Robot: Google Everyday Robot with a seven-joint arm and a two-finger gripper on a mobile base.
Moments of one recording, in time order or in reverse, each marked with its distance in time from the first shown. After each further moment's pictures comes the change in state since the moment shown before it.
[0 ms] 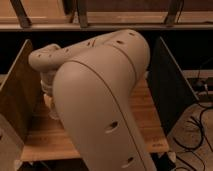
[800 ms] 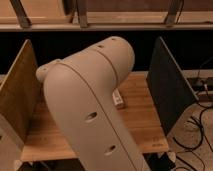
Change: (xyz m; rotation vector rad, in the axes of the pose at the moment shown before) arm 0.066 -0.015 0.069 -0.012 0.247 0.070
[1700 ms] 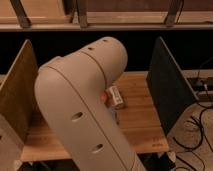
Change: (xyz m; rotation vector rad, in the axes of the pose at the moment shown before) arm -0.037 -0.047 -0.012 0.151 -0.095 0.081
